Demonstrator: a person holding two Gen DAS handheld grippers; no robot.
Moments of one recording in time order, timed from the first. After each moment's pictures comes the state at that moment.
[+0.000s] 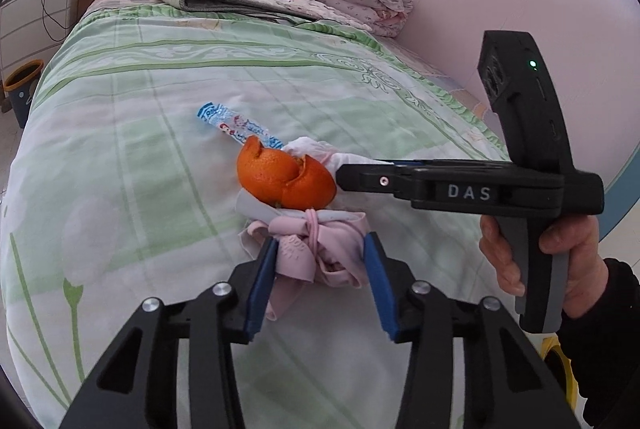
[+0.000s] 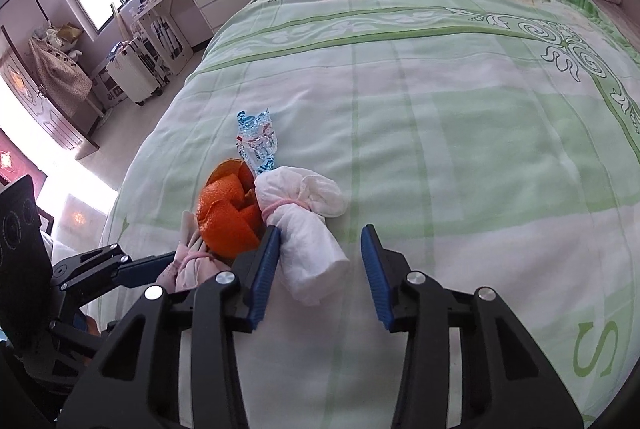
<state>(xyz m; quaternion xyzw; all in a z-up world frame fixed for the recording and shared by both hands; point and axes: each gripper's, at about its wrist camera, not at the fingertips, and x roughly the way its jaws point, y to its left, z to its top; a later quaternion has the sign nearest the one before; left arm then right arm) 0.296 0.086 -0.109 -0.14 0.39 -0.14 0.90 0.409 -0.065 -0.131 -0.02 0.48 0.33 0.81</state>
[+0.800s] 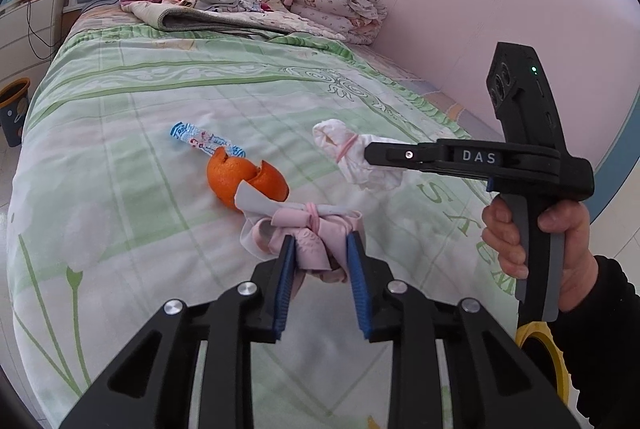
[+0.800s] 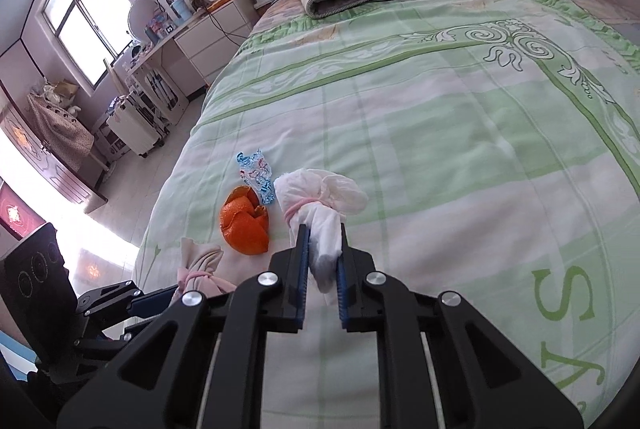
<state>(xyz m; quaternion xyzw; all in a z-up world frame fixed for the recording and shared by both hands) 0.267 0.074 -0.083 -0.13 0.36 -0.17 0.91 0.378 -0.131 -0.089 0.06 0.44 0.31 0.84</state>
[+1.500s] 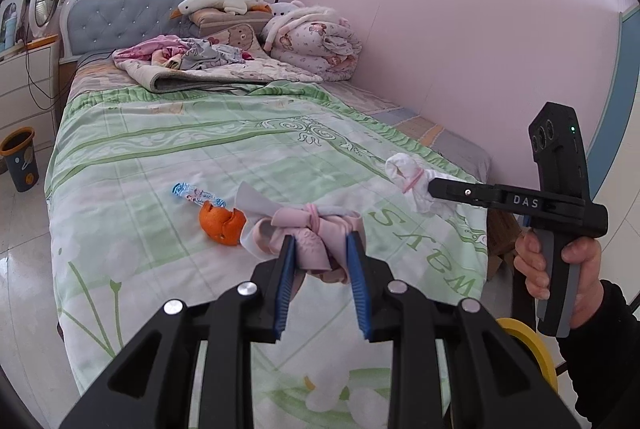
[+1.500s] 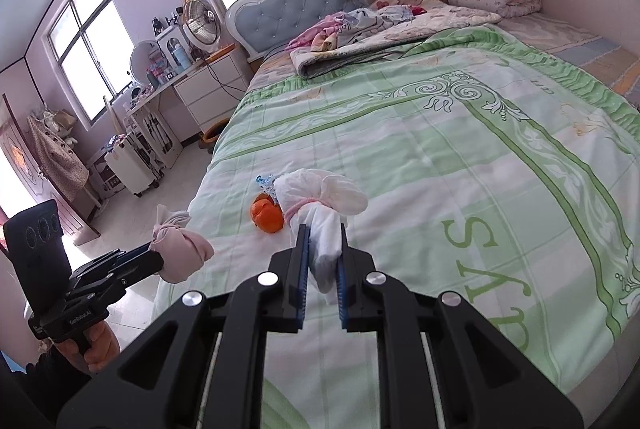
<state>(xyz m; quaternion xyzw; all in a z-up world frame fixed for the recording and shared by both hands) 0.194 0.055 -0.010 -0.09 0.29 -0.18 0.94 0.259 -0.220 -0.014 0.09 0.35 0.28 0.89</state>
